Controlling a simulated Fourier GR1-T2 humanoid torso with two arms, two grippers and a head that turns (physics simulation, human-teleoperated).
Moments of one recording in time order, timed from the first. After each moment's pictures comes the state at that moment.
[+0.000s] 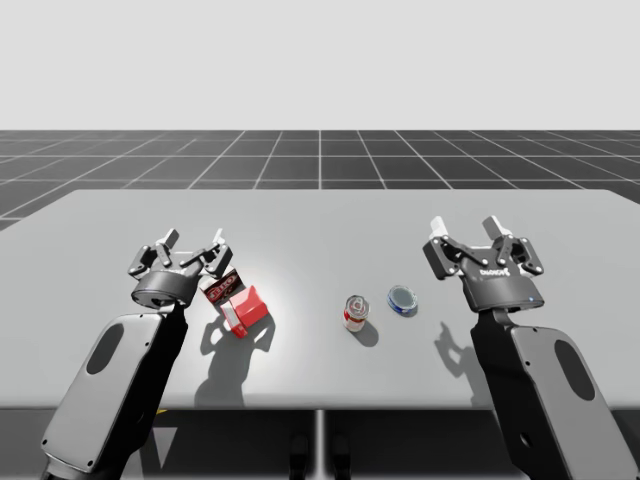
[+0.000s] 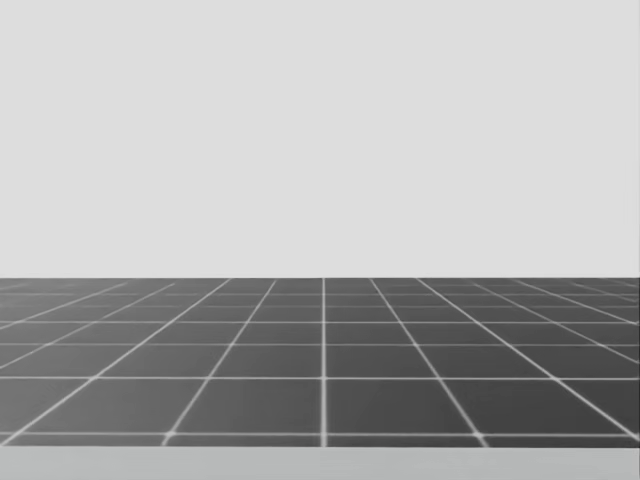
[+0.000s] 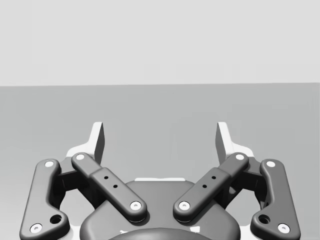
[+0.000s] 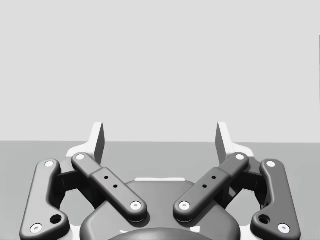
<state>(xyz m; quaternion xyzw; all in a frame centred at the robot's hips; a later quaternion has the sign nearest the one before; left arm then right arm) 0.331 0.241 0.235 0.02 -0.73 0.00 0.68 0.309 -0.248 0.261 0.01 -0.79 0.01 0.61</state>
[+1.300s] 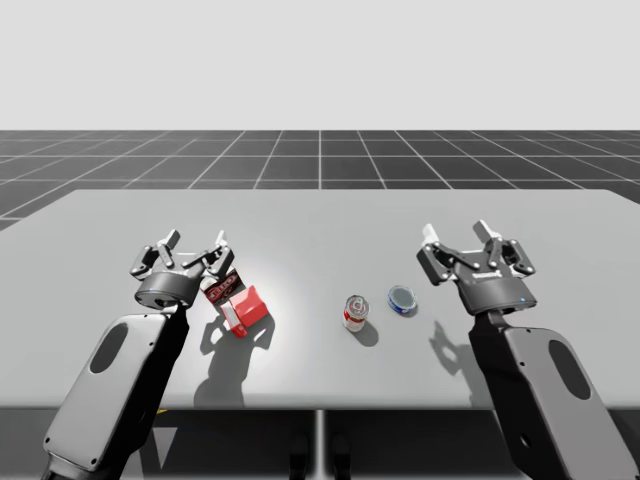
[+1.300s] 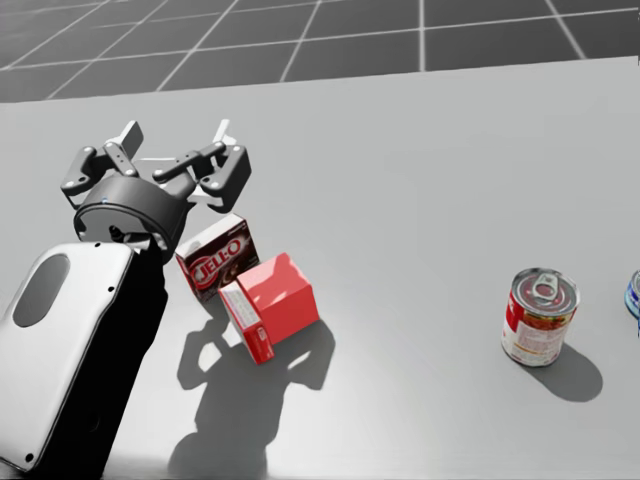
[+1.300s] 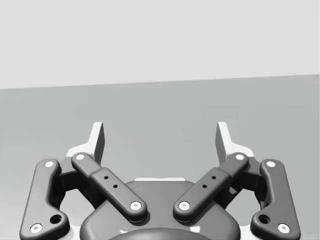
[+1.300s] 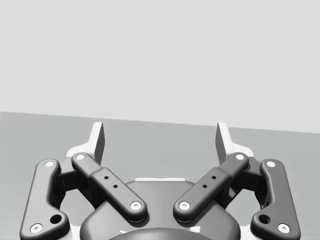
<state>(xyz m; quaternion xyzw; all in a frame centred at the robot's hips) 0.332 0.240 0.230 0.04 -0.73 -0.01 0.68 0.309 -0.247 0.254 0.01 -0.77 0.04 0.63</state>
